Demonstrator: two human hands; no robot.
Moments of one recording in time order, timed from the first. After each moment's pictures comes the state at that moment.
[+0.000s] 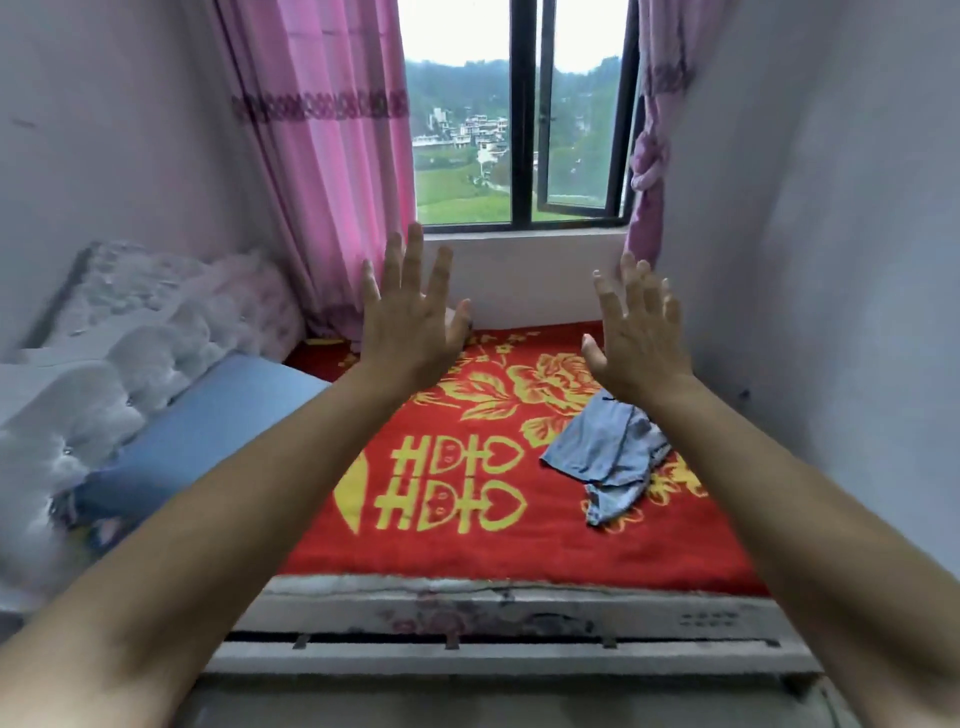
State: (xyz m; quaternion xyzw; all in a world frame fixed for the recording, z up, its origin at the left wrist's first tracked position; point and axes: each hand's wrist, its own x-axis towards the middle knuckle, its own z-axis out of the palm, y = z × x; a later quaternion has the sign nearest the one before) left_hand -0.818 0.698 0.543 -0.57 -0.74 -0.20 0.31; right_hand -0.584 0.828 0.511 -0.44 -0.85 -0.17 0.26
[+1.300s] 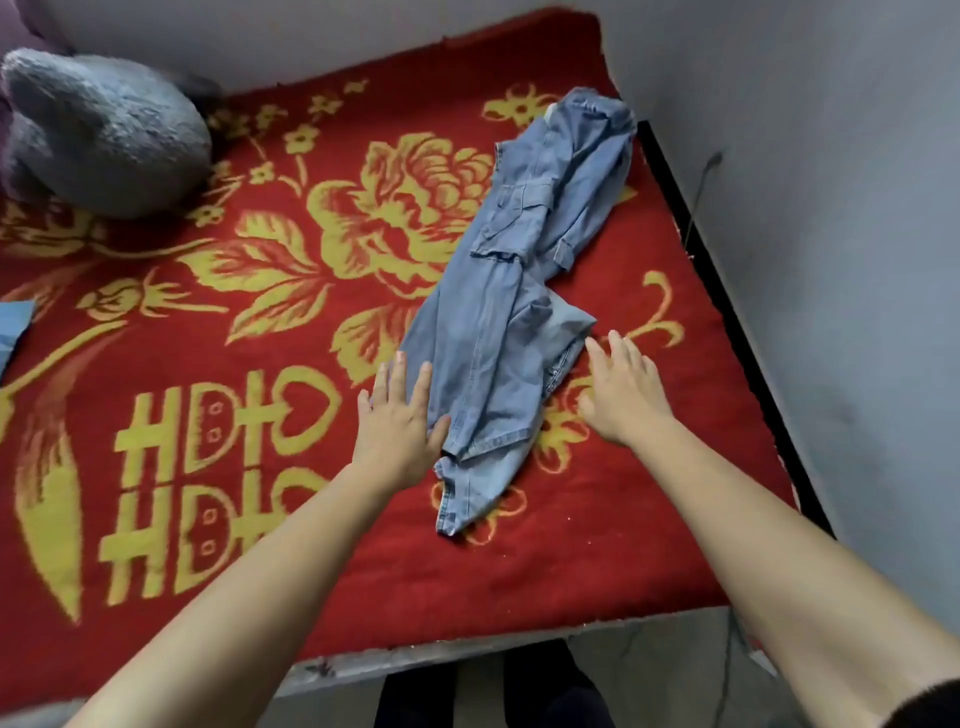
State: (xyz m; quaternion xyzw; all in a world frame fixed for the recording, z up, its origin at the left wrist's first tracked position) left_hand -0.724 1.306 0.095 -0.62 -0.77 0.07 -0.11; right_hand -0.461 1.422 0.097 -0.57 -0.80 0.12 -0.11
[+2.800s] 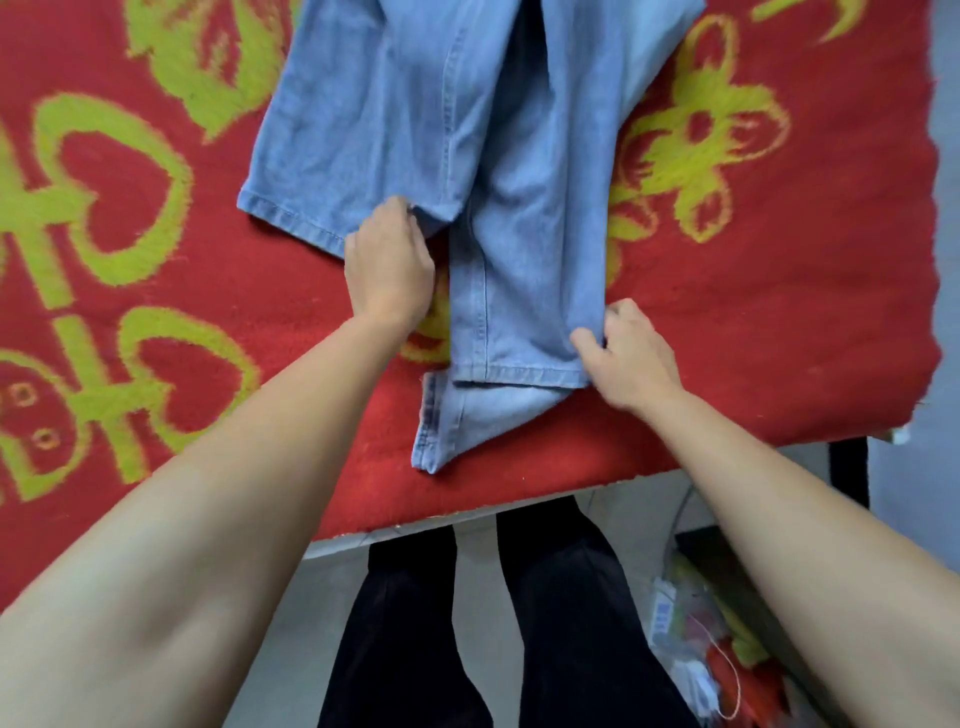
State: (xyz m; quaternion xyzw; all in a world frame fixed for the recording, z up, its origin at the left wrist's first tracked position) left_hand -0.728 1.324 -0.145 -0.52 -0.82 -0.13 -0.21; right_hand -0.473 1.303 -0.133 -0.65 -0.67 0.34 -0.13
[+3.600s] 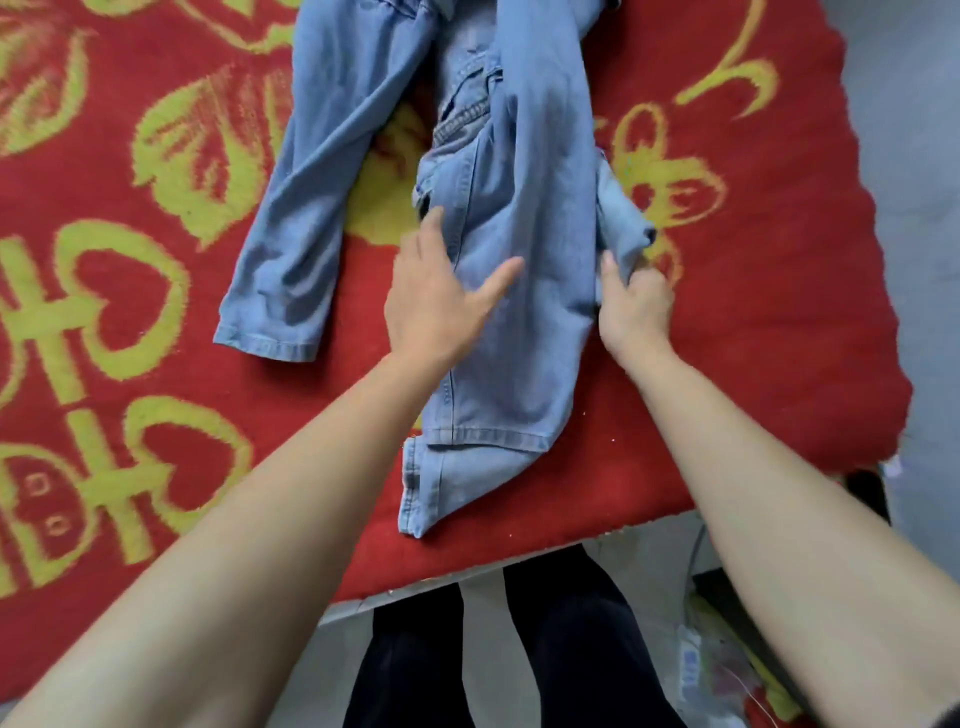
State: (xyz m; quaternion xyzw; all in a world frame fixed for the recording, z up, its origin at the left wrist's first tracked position) left_hand -0.670 1.378 -0.106 -0.53 -0.78 -0.15 -0.30; right_hand -0.471 1.407 -0.137 -0.79 -0.49 0.33 0.15
